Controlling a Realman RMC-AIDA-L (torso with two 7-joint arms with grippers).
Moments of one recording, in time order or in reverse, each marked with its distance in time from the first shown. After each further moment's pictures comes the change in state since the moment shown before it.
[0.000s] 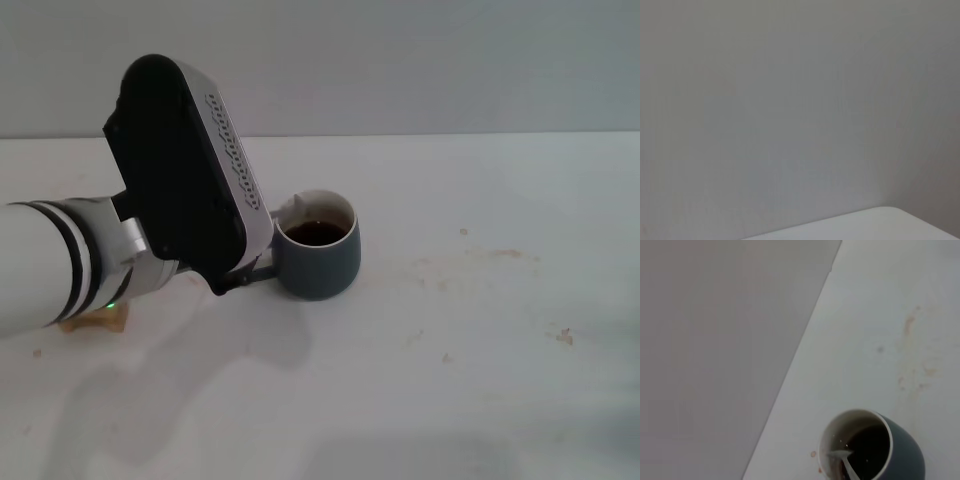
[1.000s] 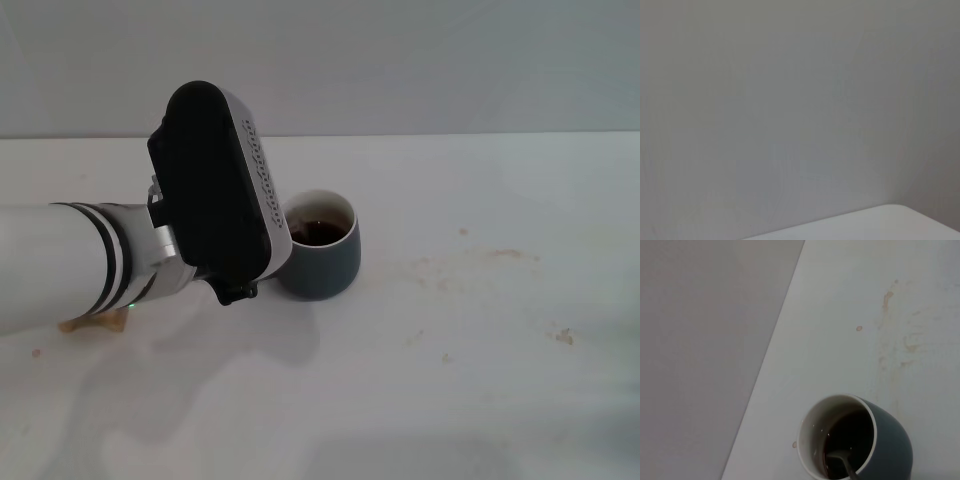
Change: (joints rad) left arm -0.083 0.000 0.003 0.129 -0.002 -0.005 0.038; right arm -0.004 0.001 -0.009 0.013 0.000 0.000 0.000
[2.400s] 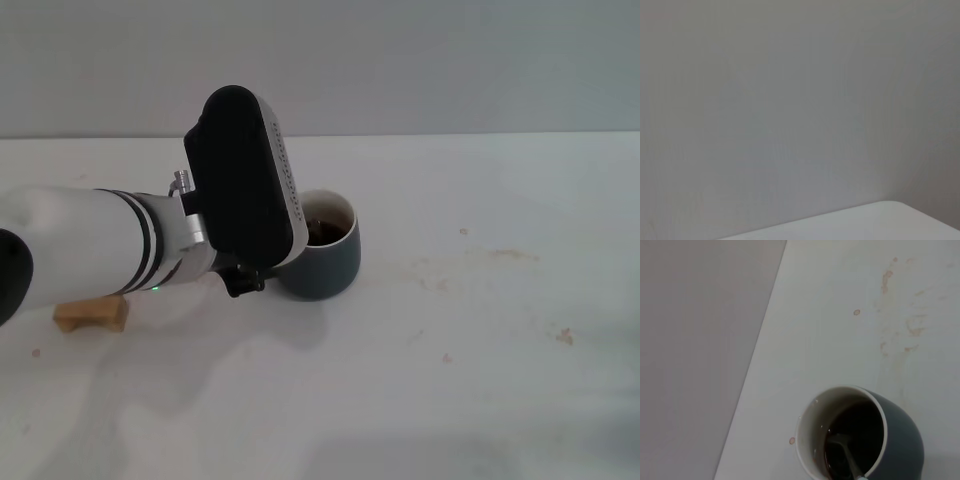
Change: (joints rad) left arm -0.117 -0.005 -0.018 0.177 -0.001 0.042 0.009; right arm -0.010 -0.001 -0.002 -0.003 -0.007 0.000 0.000
